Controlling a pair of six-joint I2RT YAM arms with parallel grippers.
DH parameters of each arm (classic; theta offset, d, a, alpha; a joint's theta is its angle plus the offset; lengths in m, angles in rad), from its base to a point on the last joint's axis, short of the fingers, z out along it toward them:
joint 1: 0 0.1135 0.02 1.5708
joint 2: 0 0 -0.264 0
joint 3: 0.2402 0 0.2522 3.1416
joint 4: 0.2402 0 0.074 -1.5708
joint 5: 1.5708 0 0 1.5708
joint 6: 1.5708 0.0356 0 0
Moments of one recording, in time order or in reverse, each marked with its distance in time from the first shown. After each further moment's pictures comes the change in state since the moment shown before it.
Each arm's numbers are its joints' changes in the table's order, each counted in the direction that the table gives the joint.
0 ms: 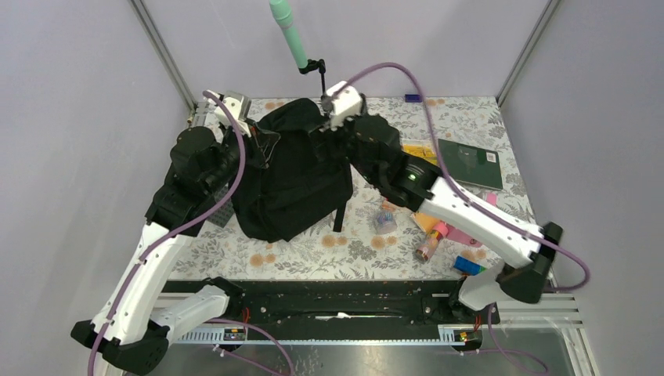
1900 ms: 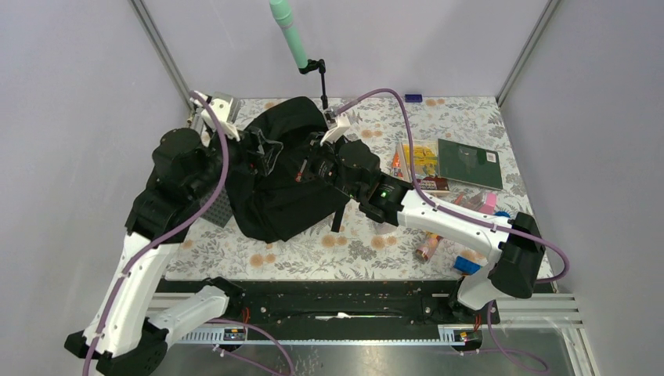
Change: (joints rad) left arm -0.001 -0.017 0.142 0.211 -0.034 -0.035; right arm 0.046 -0.009 -0.292 -0.415 -0.303 0.908
